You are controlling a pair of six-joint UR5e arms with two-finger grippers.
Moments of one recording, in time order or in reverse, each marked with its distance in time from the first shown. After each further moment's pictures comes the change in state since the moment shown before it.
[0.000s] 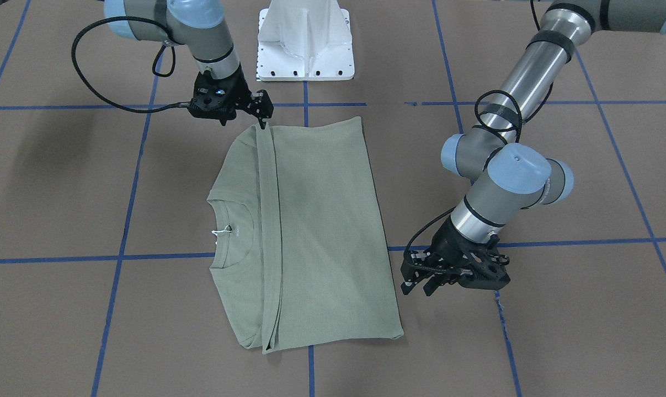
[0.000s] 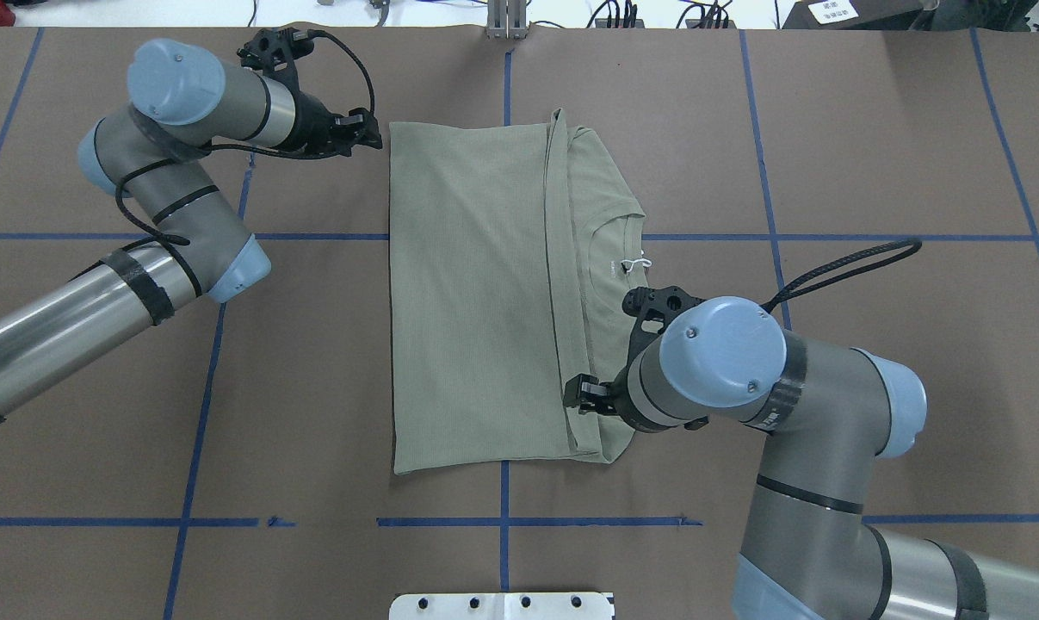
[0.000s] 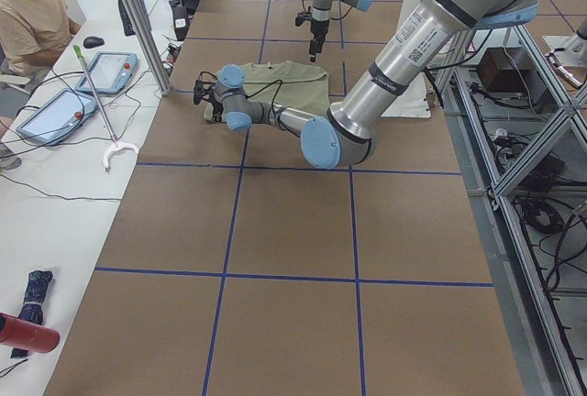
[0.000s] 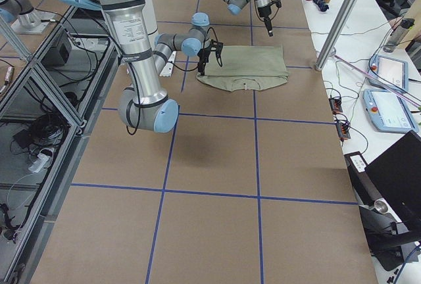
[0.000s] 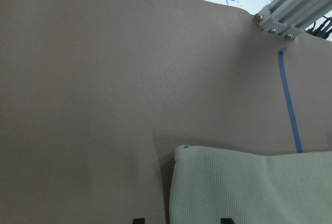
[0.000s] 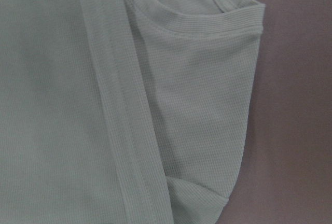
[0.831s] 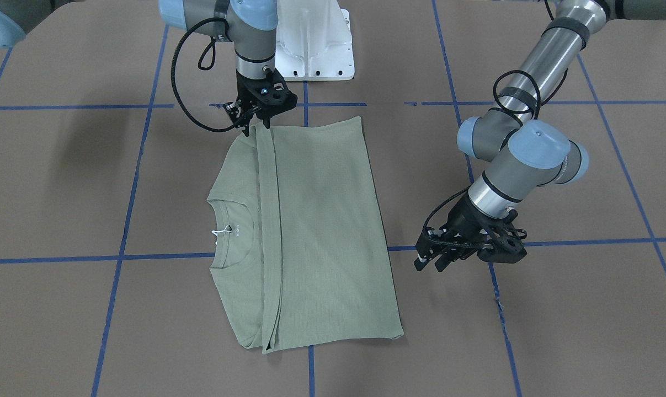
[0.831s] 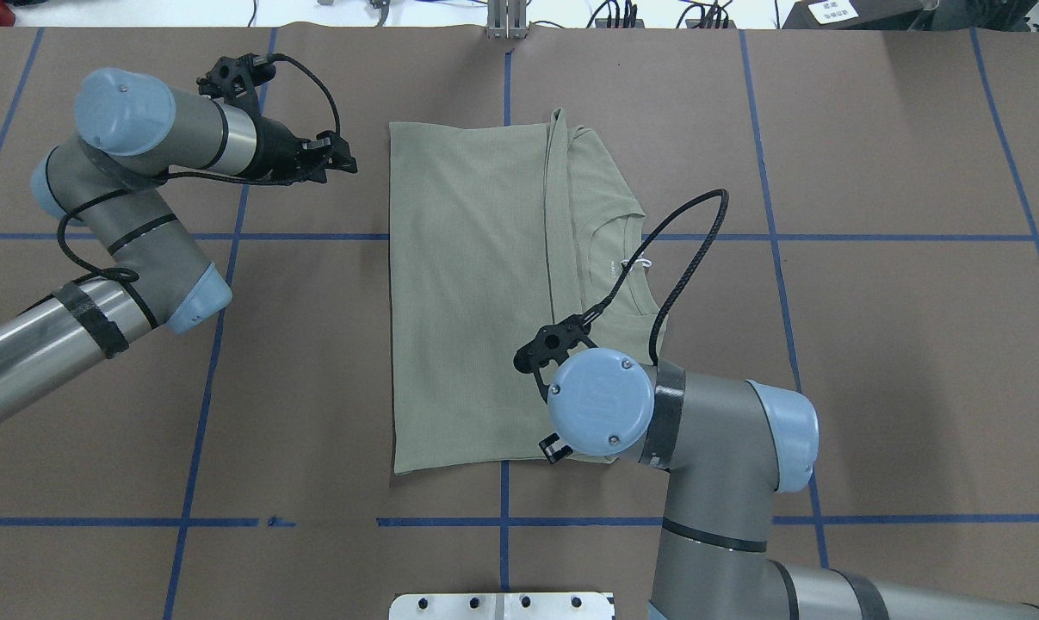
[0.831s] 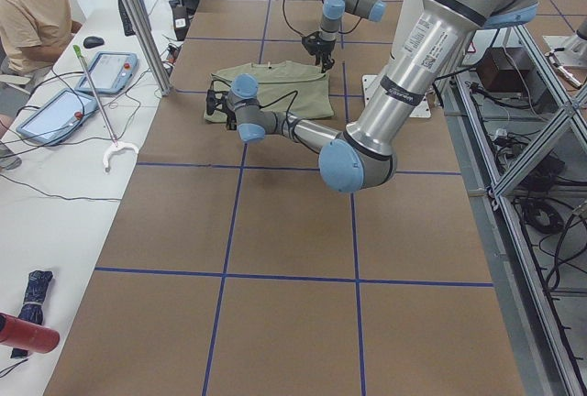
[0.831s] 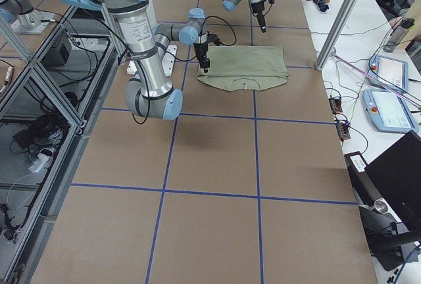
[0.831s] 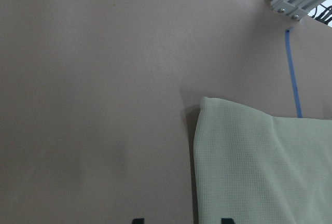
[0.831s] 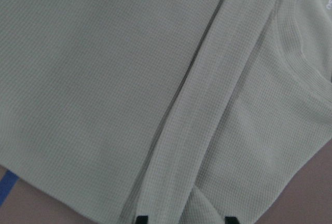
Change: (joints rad) left arm 0.007 0.109 -0.114 0.000 -0.019 -0.082; right arm -0.099 0.142 -0.085 -0.214 -0.197 -0.631
